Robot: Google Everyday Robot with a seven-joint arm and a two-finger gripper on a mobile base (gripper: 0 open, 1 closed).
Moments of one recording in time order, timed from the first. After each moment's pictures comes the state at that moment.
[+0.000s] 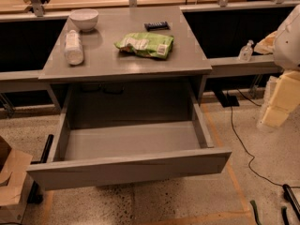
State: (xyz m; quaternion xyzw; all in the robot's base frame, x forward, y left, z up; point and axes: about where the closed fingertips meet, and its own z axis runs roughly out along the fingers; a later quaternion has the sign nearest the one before) arm 0.438 -0.217 0.977 -0.60 0.78 -0.03 0.16
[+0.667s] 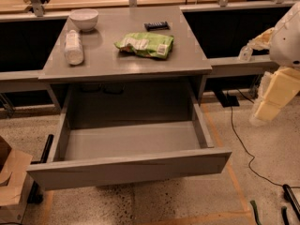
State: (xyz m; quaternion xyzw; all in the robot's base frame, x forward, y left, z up) arm 0.452 -0.211 0.977 -0.60 0.77 -0.02 0.19
